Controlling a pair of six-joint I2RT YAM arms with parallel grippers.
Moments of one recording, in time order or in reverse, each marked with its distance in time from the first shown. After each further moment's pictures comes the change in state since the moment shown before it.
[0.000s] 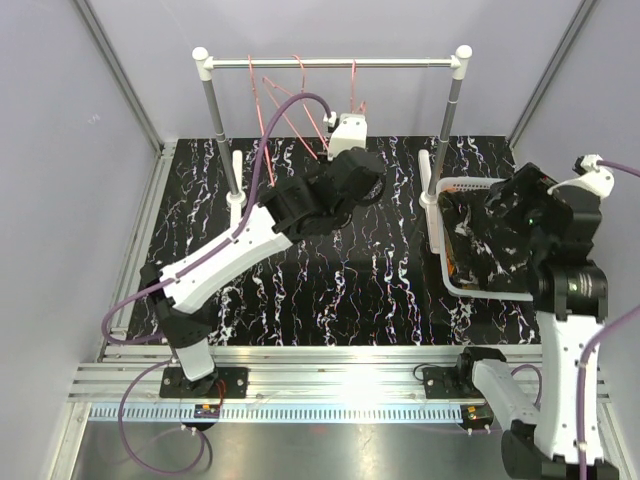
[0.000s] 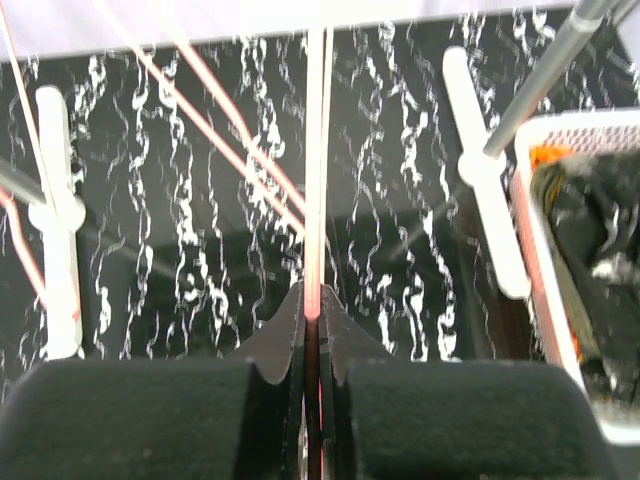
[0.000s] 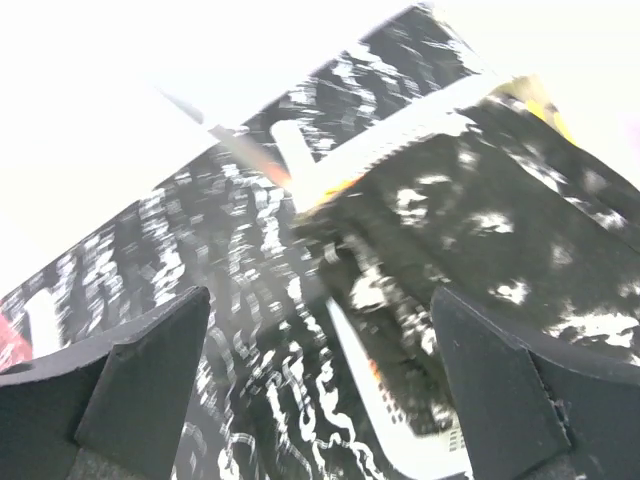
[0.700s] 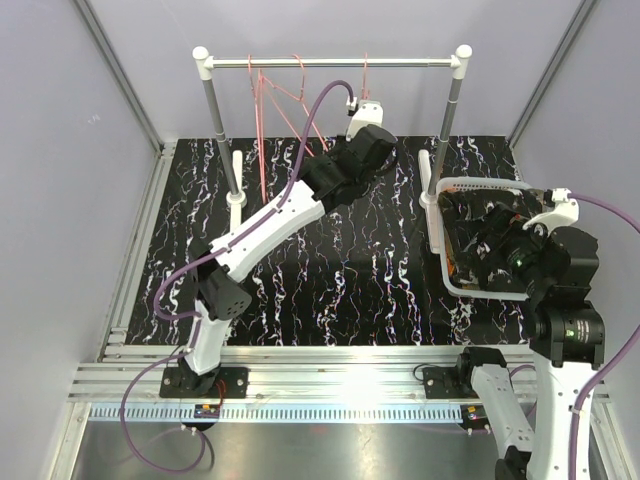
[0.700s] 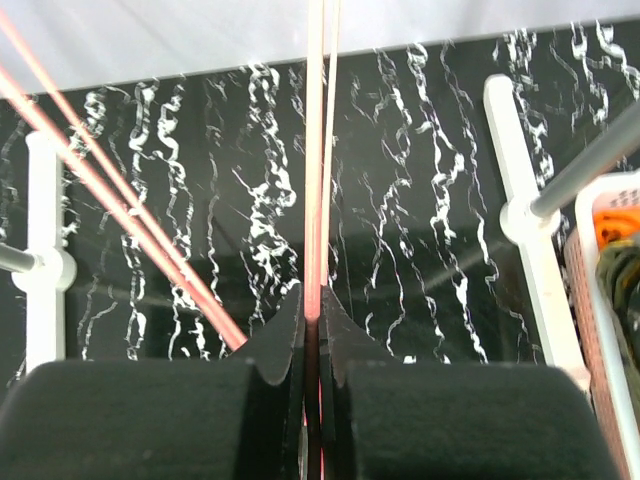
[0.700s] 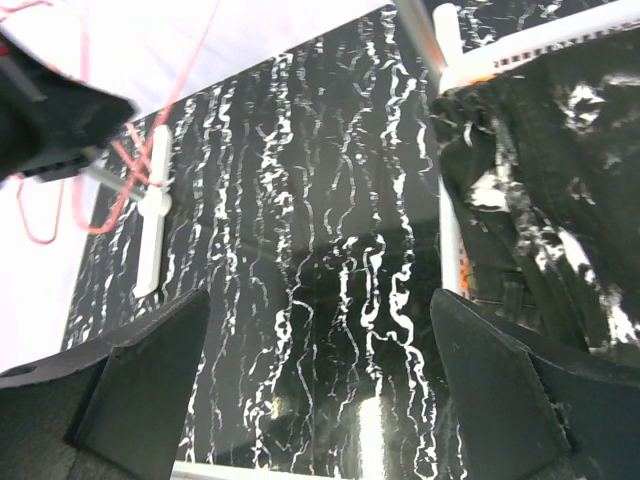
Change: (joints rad) left arm 0.159 0.305 0.226 0.113 0.077 0.135; right arm 0.000 -0.254 -0.124 -0.084 -0.443 -0.066
